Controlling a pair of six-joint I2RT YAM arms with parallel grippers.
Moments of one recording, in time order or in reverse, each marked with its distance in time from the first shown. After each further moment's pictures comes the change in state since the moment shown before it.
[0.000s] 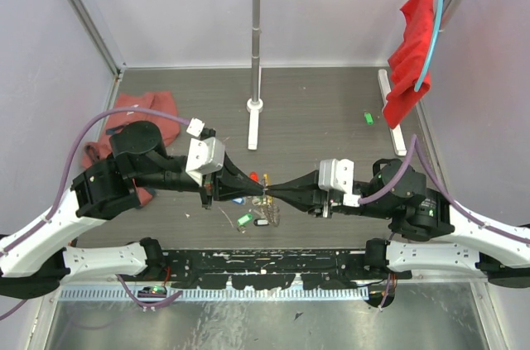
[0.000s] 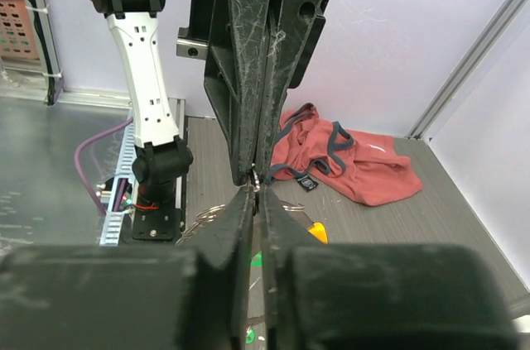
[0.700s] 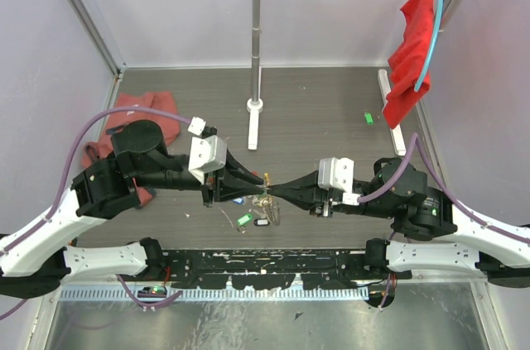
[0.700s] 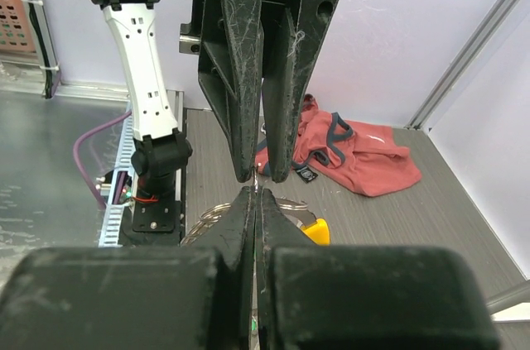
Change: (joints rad) left arm 0.000 0.006 0.010 -0.018 -0.038 0.016; right arm 0.000 0.002 0.026 -0.045 0.011 0.000
